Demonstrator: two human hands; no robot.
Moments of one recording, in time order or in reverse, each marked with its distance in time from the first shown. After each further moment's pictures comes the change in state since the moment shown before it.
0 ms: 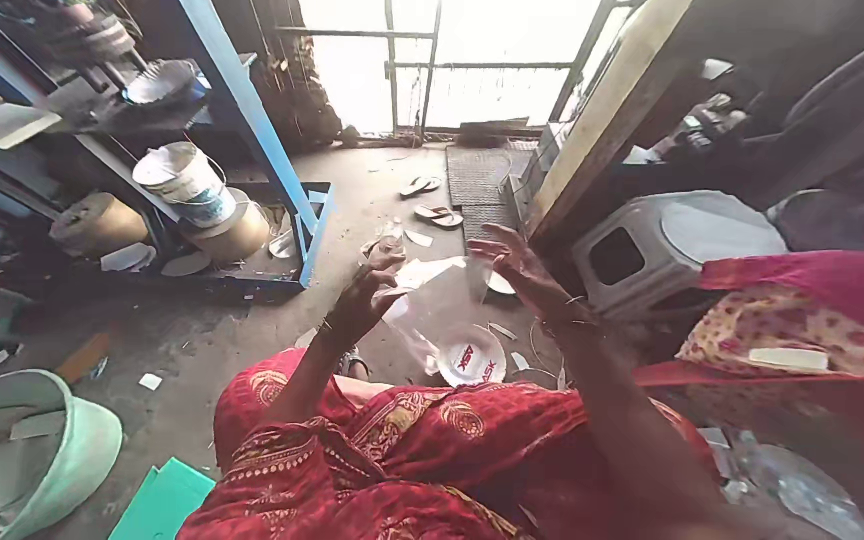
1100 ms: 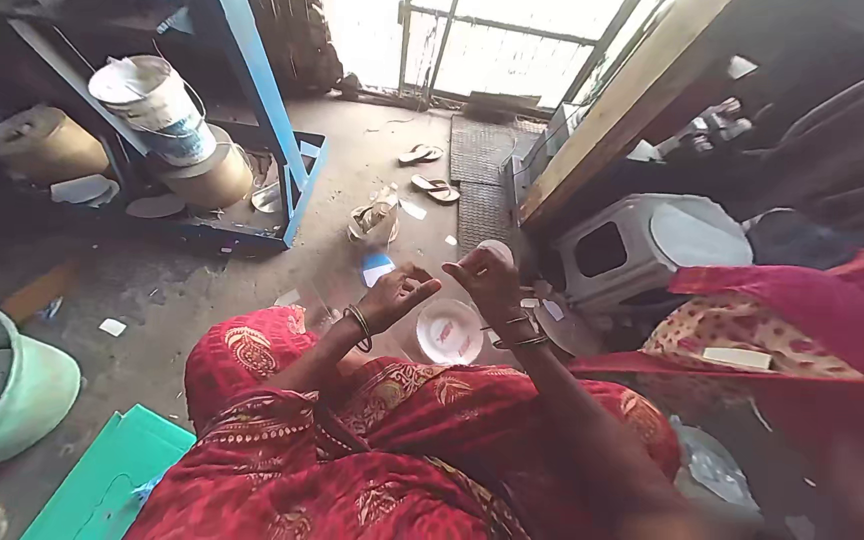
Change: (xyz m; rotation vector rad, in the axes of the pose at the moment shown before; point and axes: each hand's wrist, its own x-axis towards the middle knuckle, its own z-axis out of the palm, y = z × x) left_hand -0.013 0.039 0.047 -0.442 -0.328 -0.589; right_hand -0.028 -0.011 0.075 -0.484 0.291 -0.012
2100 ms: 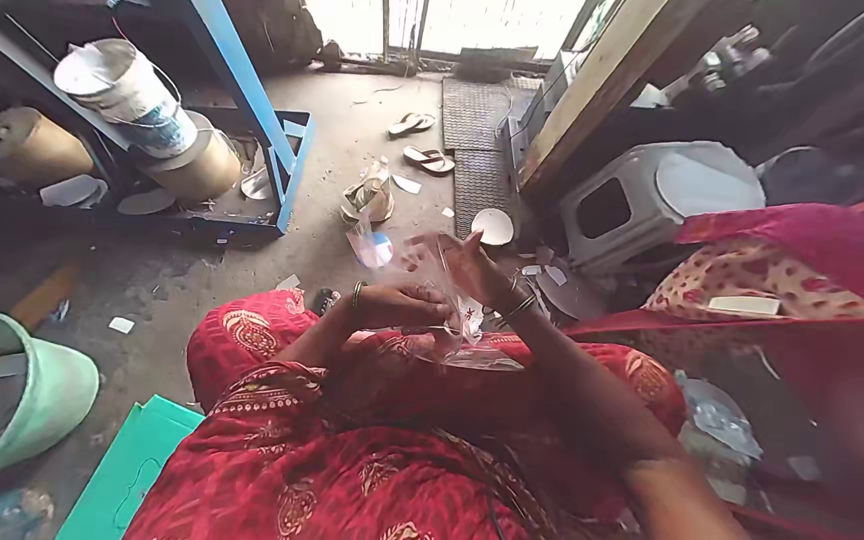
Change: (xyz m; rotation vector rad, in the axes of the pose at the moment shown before) left_hand -0.016 0.025 0.013 -0.665 -0.752 -0.053; right_hand -0.014 0.013 0.006 0.839 -0.611 0.029
